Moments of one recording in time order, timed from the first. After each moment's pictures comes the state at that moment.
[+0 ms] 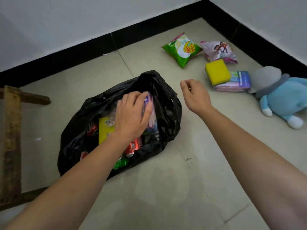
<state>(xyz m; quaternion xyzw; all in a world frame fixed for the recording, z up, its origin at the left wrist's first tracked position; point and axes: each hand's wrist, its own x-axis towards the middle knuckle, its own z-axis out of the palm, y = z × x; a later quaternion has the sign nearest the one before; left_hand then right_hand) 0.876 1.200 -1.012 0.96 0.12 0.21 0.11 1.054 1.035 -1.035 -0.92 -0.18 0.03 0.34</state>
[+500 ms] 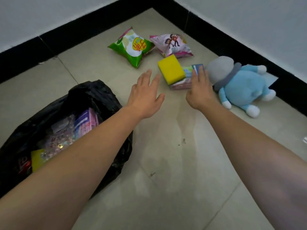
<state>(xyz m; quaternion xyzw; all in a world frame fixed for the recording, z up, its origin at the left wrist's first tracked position) 1.065 1.087 -1.031 0.99 0.01 0.00 0.14 1.154 0.897 -1.065 -0.99 -0.12 0.04 0.11</state>
